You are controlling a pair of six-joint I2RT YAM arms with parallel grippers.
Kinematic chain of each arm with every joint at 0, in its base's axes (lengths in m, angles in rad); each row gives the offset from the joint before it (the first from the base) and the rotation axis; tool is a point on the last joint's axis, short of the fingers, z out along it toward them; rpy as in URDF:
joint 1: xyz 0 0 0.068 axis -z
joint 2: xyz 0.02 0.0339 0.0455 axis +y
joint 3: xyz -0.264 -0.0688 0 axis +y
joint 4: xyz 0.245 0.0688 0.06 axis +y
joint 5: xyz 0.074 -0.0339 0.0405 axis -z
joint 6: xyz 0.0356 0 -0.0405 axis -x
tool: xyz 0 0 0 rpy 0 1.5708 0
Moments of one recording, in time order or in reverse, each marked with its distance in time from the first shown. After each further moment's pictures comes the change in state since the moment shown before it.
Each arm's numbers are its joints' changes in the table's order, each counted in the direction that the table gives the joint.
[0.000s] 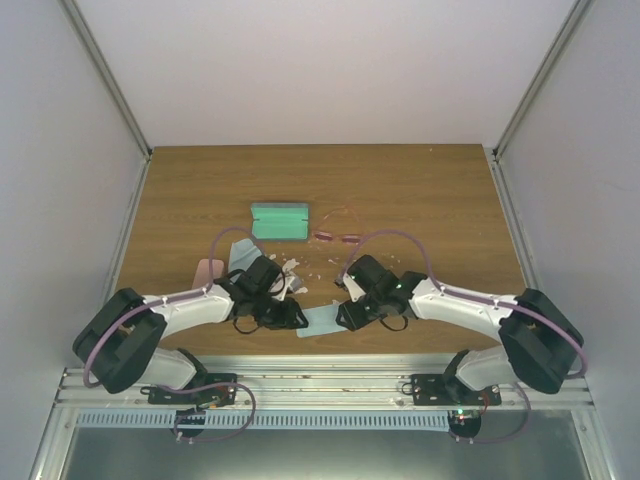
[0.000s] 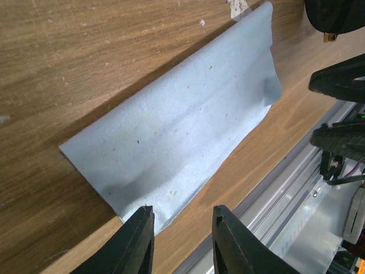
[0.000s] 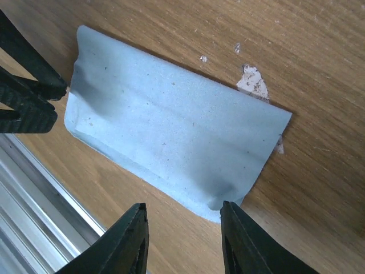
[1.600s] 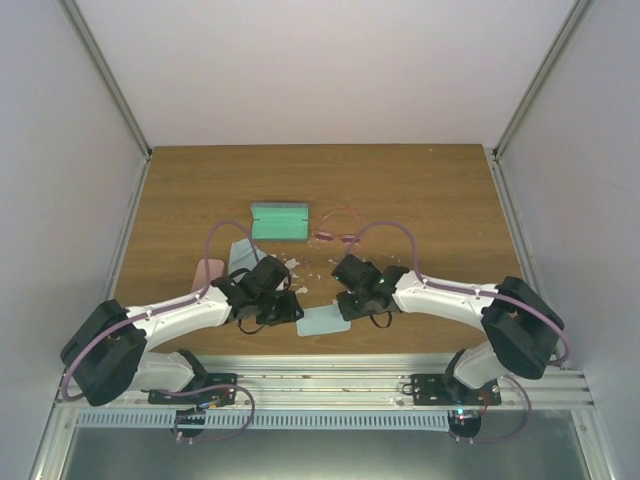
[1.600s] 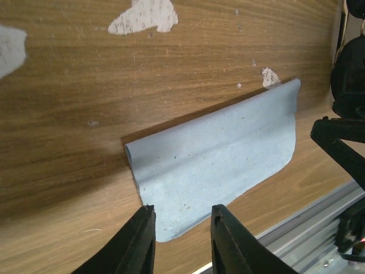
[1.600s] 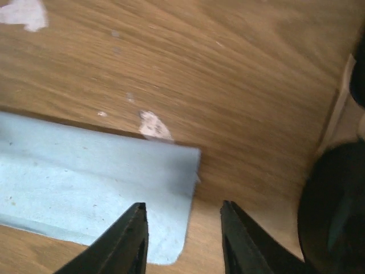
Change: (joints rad) left arm 0.087 -0.099 -0.080 0.159 -0.311 0.245; right arm -0.063 0.080 -0.105 0.127 0.329 -0.246
